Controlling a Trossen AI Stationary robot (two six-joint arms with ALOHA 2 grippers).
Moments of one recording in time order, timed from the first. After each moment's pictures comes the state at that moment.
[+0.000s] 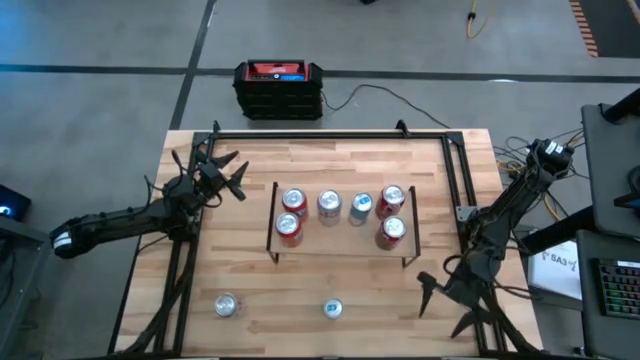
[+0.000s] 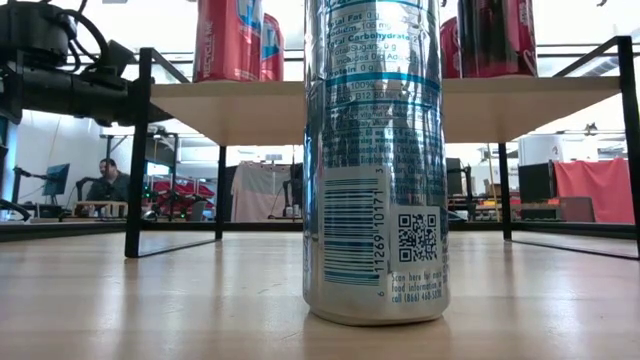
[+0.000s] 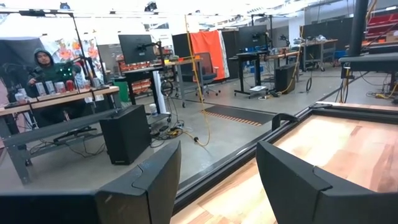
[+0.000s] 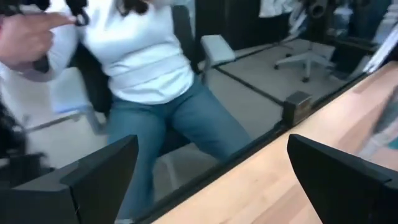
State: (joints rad) left arm 0.40 0.39 0.02 0.47 -0.43 0.17; right arm 0.91 1.00 0.36 0.42 -0.11 0.05
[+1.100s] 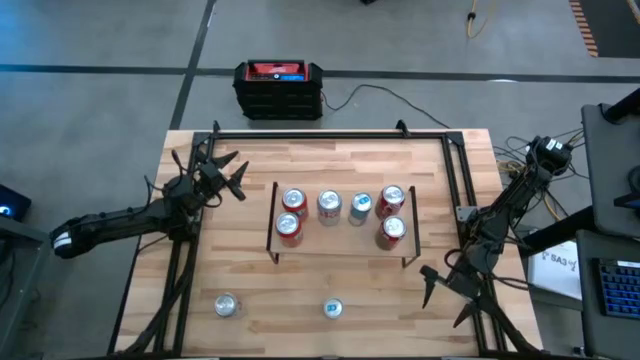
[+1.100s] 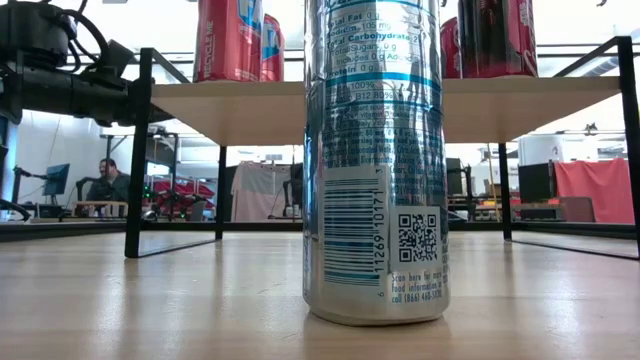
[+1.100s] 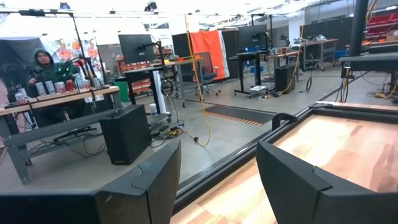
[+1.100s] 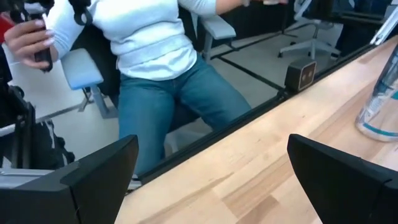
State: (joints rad) left arm 0.40 0.39 0.02 0.47 -0.43 0.17; right arm 0.91 0.91 0.19 0.46 -0.13 0.06
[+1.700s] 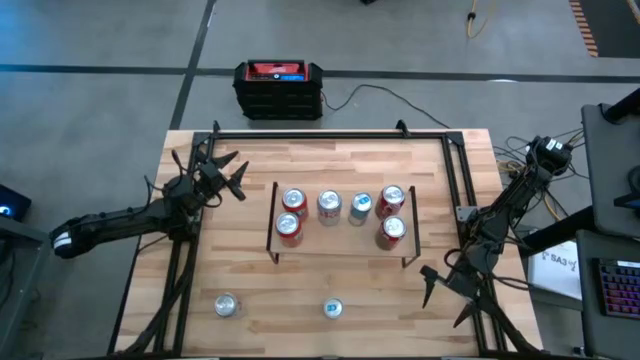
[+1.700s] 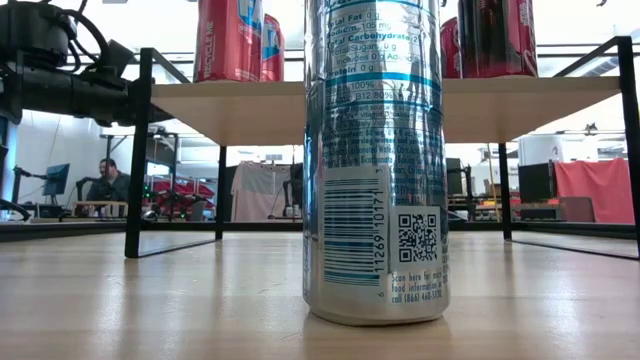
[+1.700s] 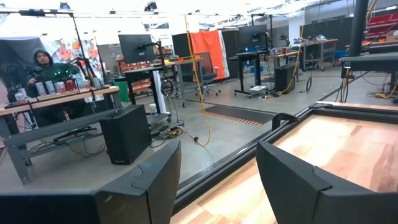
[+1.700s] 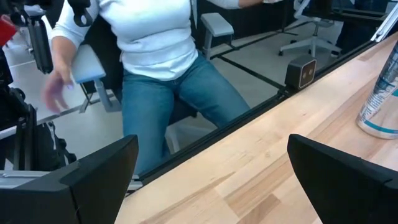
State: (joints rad) left arm 0.40 0.39 0.02 0.47 -0.43 0.17; right arm 0.91 0.91 0.19 0.46 -0.13 0.08
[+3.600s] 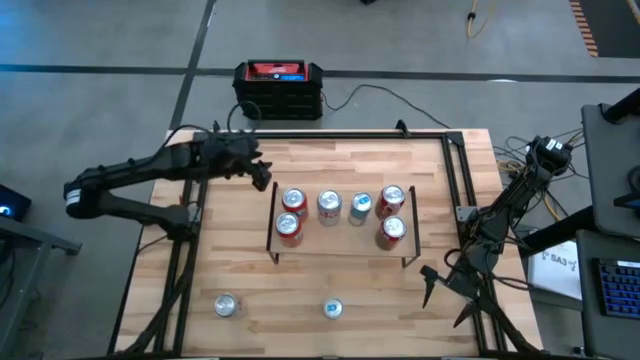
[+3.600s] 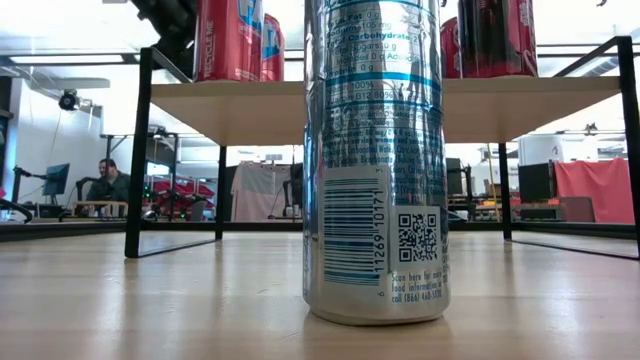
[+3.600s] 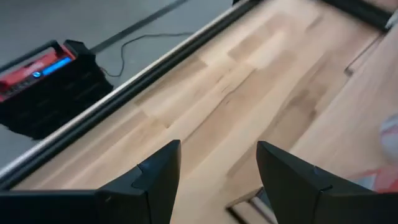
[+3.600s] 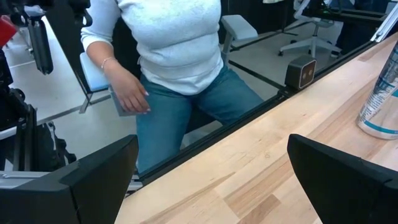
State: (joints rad) left arm 0.28 1.09 1.10 -0.76 -0.34 -0.38; right arm 0.91 0.91 0.19 0.46 -0.13 0.08
